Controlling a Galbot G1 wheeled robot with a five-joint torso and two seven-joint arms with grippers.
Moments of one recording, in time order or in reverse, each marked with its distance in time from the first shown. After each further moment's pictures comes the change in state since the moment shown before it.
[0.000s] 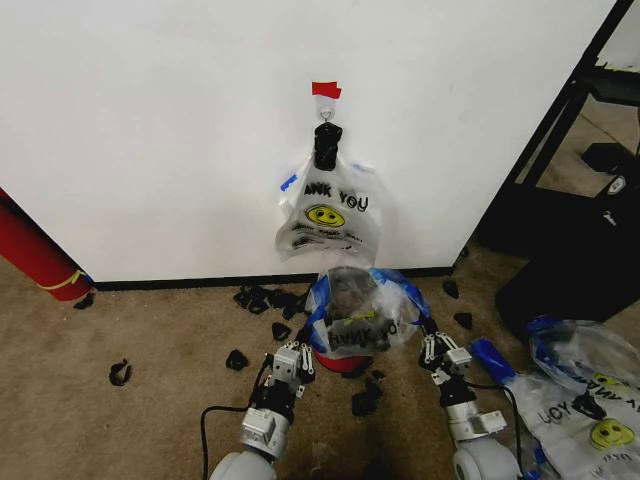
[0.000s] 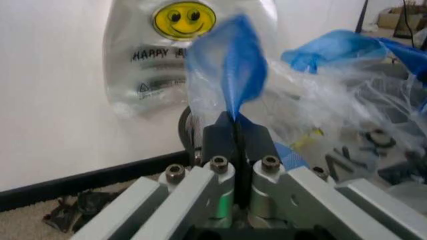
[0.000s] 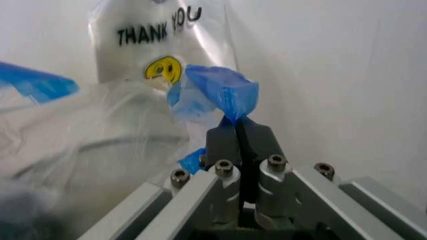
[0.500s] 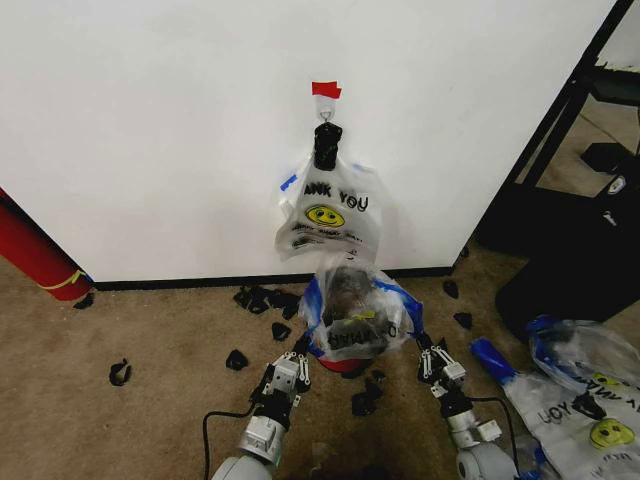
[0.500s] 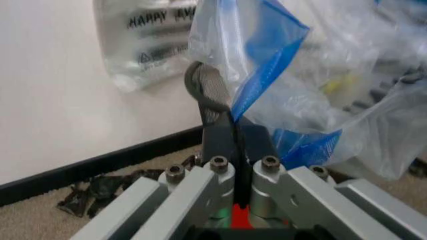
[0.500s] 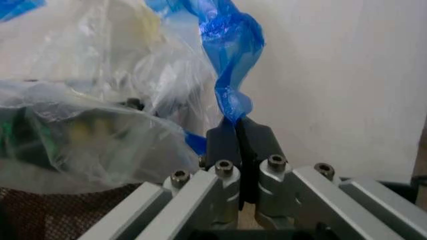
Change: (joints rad) left arm -0.048 -0.026 -0.016 0.162 0.077 -0.044 0.015; right arm 0.102 0.052 -0.002 -0.285 0.022 0.127 -0.097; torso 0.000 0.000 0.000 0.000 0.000
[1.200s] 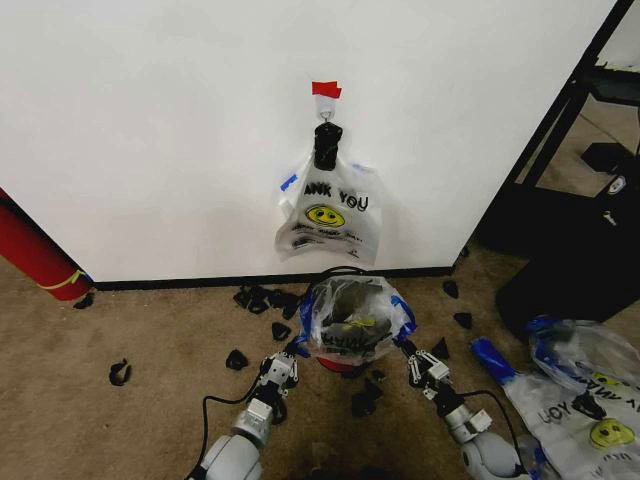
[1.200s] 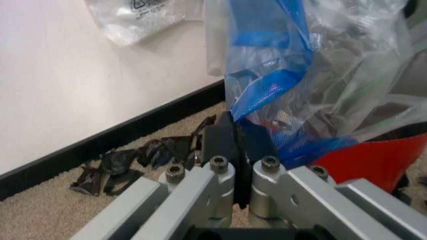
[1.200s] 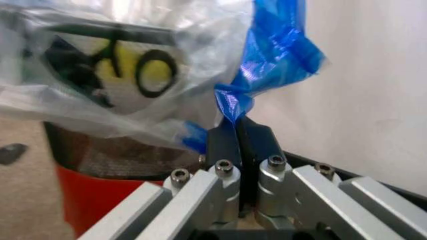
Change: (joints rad) left arm -0.125 0.054 0.006 0.159 -0.014 0.056 0.036; right arm 0.066 -0.039 0.031 -0.048 -0.147 -0.085 -0.164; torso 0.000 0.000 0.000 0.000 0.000
